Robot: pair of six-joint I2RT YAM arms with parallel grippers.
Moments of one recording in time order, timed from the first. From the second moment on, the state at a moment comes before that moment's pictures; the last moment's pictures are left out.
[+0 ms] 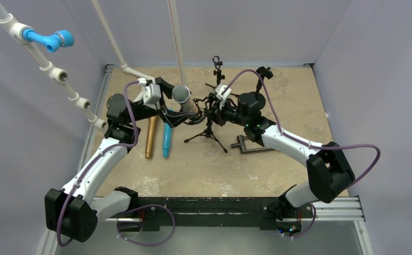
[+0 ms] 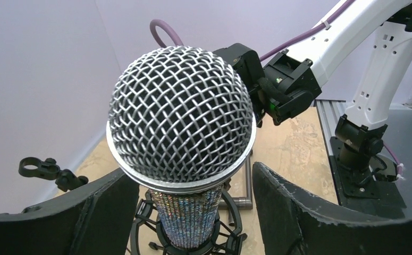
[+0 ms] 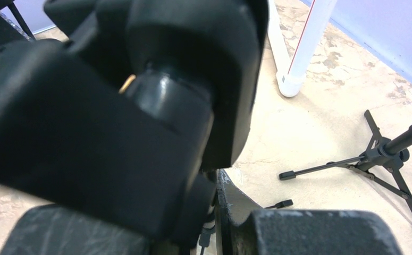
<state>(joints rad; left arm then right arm) -0.31 1.09 0.87 0.58 1.01 -0.18 0.60 1.47 0.92 0.30 -0.39 -0.07</state>
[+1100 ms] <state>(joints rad) -0.34 1.11 0.84 0.62 0.96 -0.24 0.59 1.38 1.02 -0.13 -0.42 -0.25</state>
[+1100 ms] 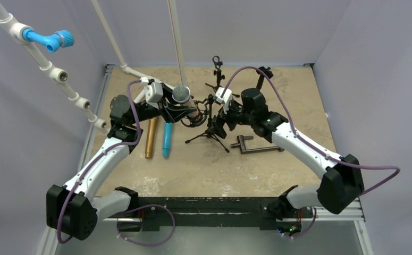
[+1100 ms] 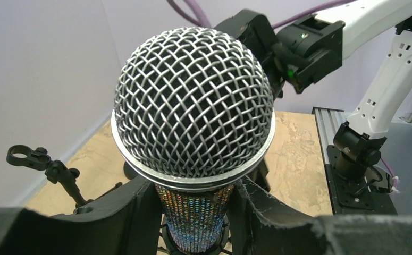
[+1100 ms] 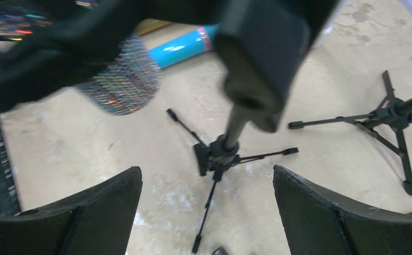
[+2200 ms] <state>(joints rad) -0.35 1.09 0.81 0.64 0.93 -0.24 0.52 1.39 1.20 -0.23 -0.85 0.33</state>
